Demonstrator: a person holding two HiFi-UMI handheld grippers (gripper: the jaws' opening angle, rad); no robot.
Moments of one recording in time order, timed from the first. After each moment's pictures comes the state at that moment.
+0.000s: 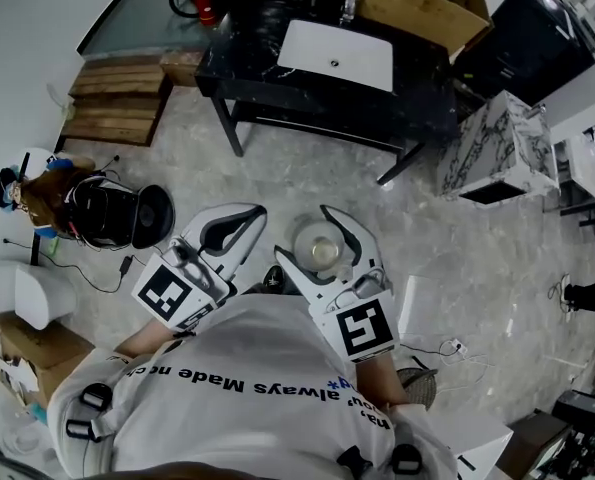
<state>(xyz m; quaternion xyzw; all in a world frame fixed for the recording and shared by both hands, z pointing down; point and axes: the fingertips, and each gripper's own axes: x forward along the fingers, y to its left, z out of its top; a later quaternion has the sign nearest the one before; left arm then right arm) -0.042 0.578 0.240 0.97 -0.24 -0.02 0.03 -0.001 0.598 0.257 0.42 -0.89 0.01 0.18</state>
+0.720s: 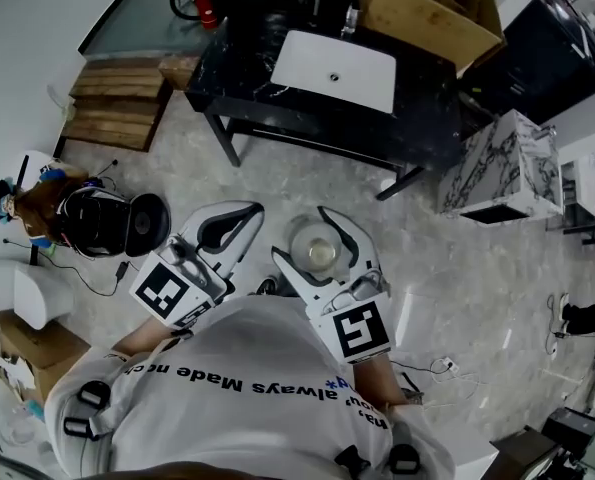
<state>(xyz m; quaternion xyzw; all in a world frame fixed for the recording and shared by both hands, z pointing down) 0.009 0.483 0.247 0.96 -0.26 -0.01 0.03 0.049 0.506 0.265 0.40 -0.90 0.01 0.18</state>
